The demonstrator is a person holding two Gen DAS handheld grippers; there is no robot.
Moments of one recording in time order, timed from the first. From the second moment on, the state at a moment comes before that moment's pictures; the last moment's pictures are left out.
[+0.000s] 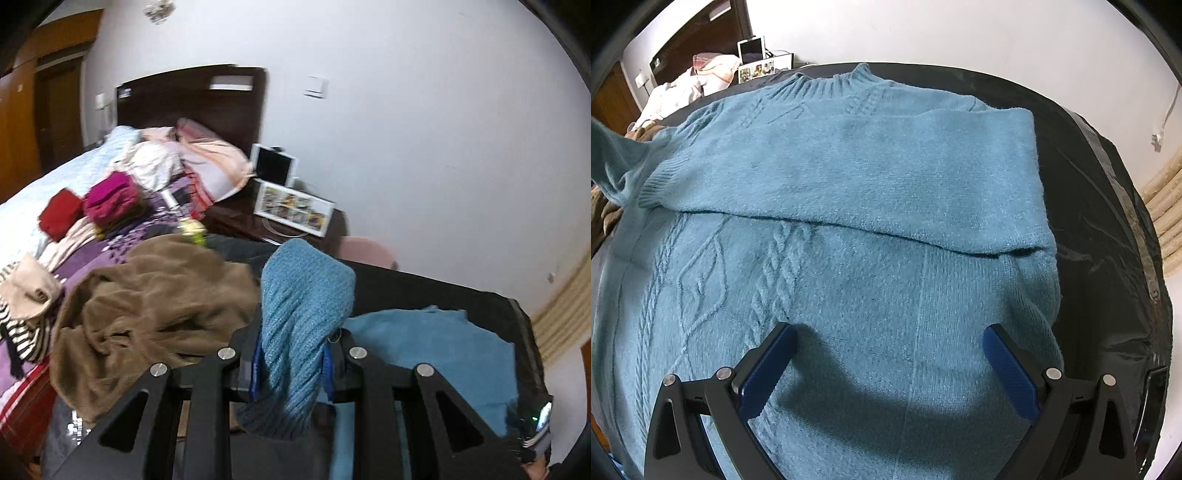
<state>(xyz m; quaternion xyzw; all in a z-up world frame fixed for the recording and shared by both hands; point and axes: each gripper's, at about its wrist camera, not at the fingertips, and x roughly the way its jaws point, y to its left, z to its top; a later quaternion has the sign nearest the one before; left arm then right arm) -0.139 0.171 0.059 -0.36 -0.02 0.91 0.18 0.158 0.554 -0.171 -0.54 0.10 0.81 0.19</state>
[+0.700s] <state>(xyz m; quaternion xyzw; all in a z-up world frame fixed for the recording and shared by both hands) -0.093 0.419 -0.018 -0.45 0.07 0.82 0.34 0.129 0.548 -0.185 -0.52 0.09 0.83 0.17</state>
